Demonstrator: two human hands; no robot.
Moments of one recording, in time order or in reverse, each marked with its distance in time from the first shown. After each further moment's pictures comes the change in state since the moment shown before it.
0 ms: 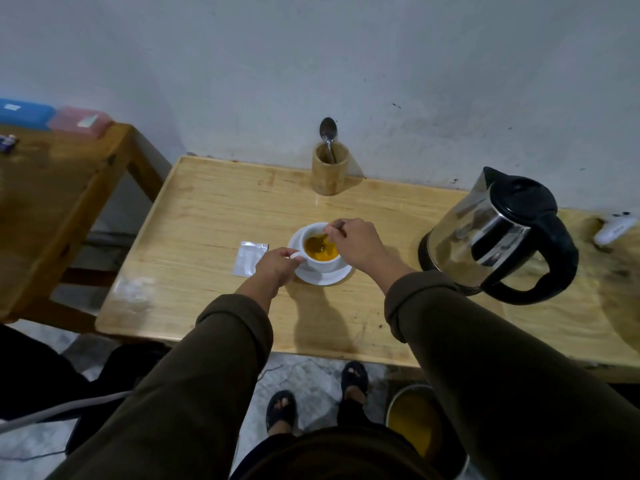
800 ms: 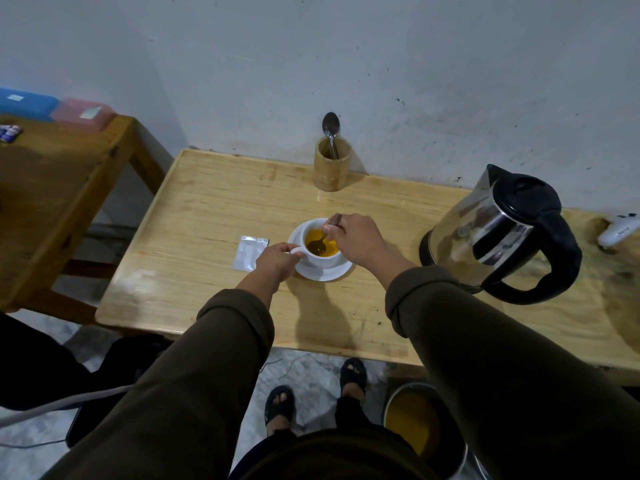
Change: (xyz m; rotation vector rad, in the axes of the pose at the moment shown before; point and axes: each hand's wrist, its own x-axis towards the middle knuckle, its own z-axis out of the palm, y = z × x) left_hand -0.006 0.003 0.001 -0.002 0.023 -0.008; right_hand 0.004 0.004 0.000 -0.052 -0.045 -0.044
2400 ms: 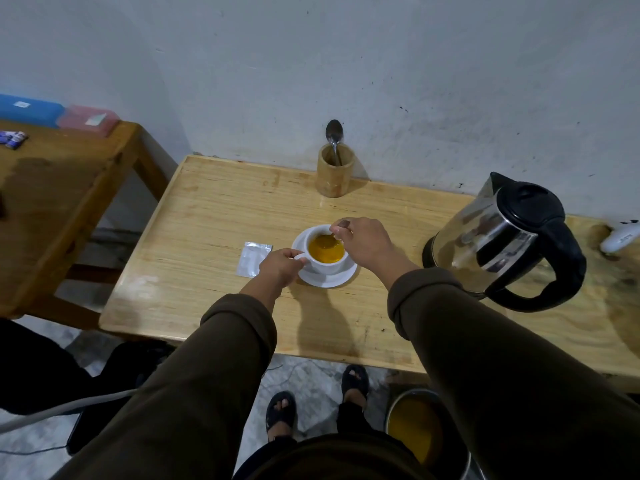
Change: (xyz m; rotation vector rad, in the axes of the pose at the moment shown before) left_hand -0.002 0.004 -0.002 0.002 -0.013 -0.008; right_hand 0.004 0.002 -0.005 -0.050 0.021 0.021
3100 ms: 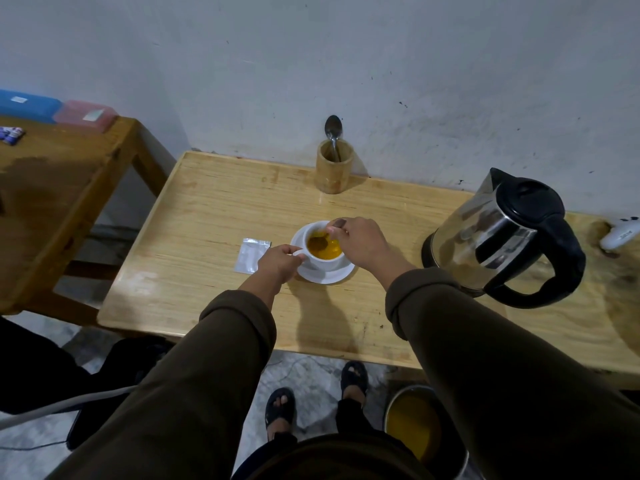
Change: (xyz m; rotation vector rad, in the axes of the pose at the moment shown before) left_hand 0.004 -0.003 0.001 0.017 0.020 0.021; right_hand -0.004 -0.003 0.005 0.063 -0.010 0.002
